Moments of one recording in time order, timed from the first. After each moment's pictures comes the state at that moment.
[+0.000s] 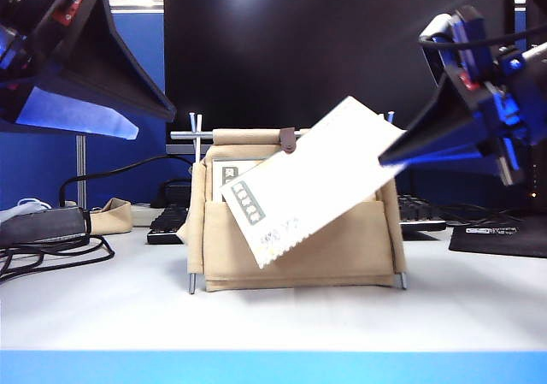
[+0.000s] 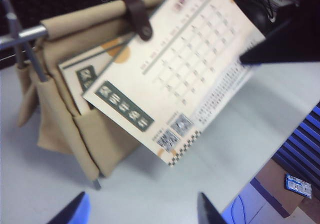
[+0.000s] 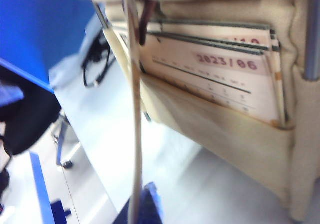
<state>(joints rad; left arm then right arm) -0.72 0.84 0.37 0.09 0.11 -0.09 0.24 1.26 0.52 0.15 -0.83 0.22</state>
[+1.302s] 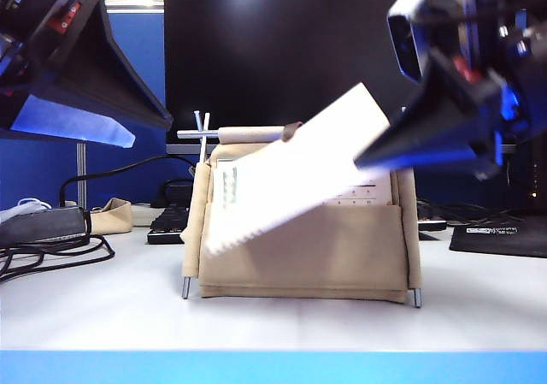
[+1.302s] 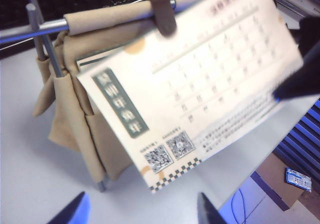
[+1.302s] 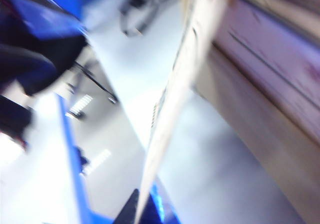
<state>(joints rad) -0.72 0.84 0.37 0.07 0.11 -0.09 0.38 1.19 0.51 0.05 -0.87 0.09</state>
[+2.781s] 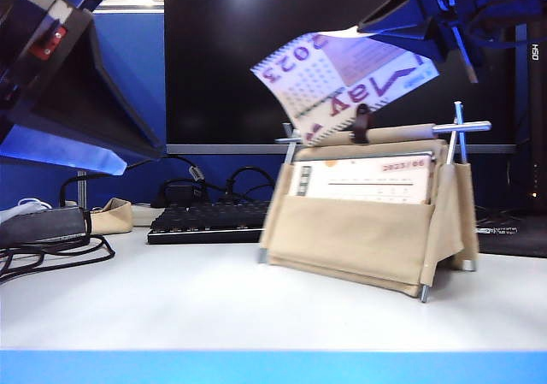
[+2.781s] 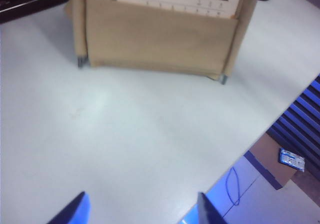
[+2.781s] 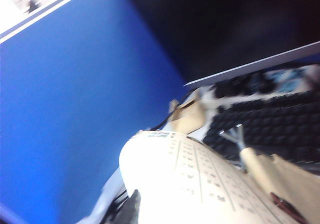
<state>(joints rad) -0.72 0.84 0.35 0.02 0.14 -0.09 0.38 1.18 0.51 0.75 -0.40 0.64</state>
